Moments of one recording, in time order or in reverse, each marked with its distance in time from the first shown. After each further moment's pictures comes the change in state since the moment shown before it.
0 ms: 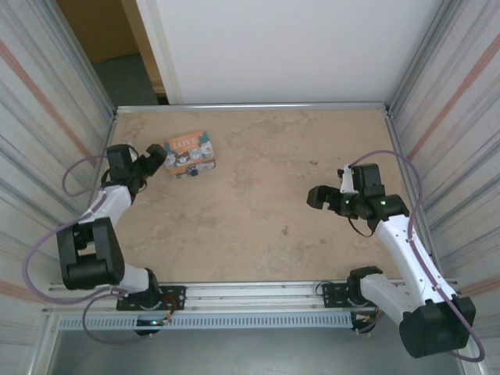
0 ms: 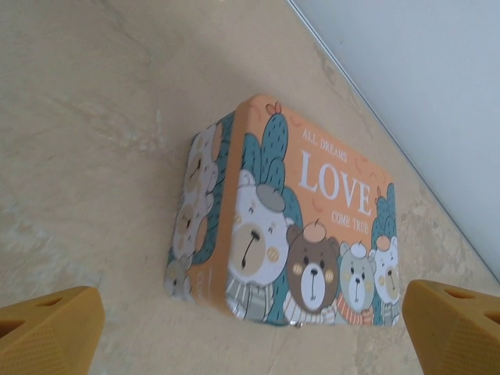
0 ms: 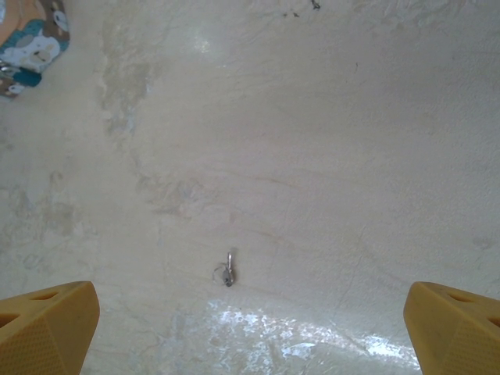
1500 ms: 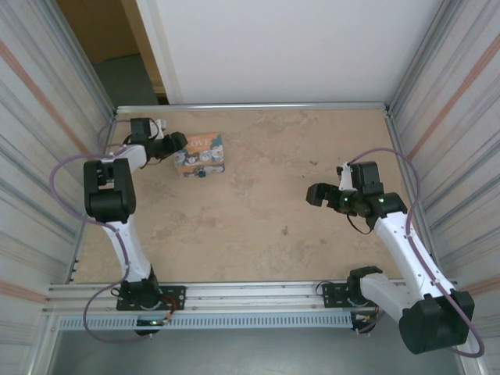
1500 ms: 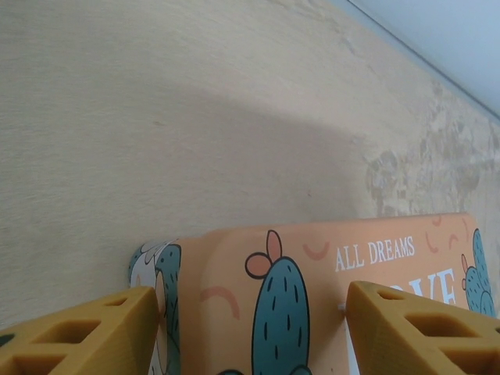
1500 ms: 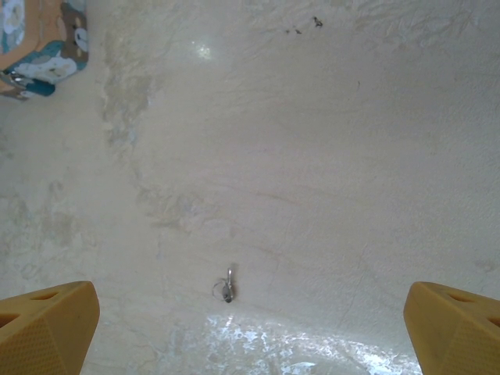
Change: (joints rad) left arm -0.087 0.601 0.562 -0.139 0.231 0.348; right arm 0.002 0.030 0.000 0.048 0.005 -0.003
